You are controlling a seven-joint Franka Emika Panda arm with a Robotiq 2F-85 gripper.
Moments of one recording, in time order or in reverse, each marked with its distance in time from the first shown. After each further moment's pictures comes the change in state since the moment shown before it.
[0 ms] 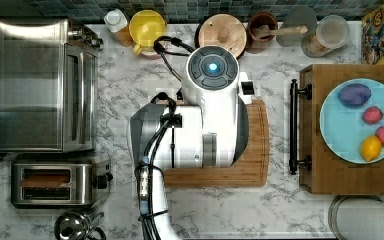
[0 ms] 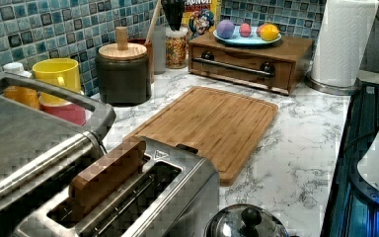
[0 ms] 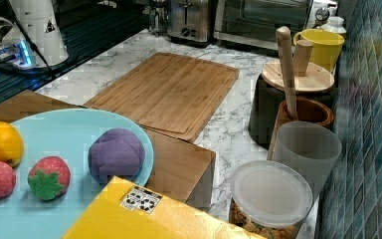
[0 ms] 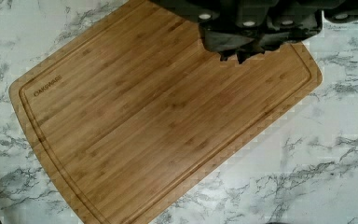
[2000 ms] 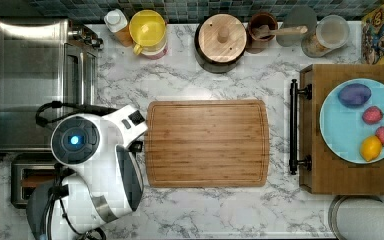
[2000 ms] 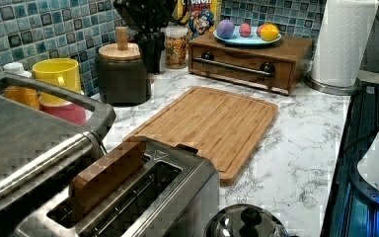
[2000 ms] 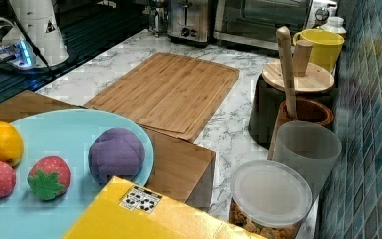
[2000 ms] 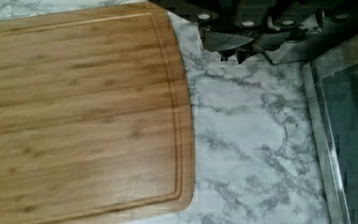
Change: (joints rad) arm 0.112 -0.134 0.286 -0.249 0.069 0.201 -0.140
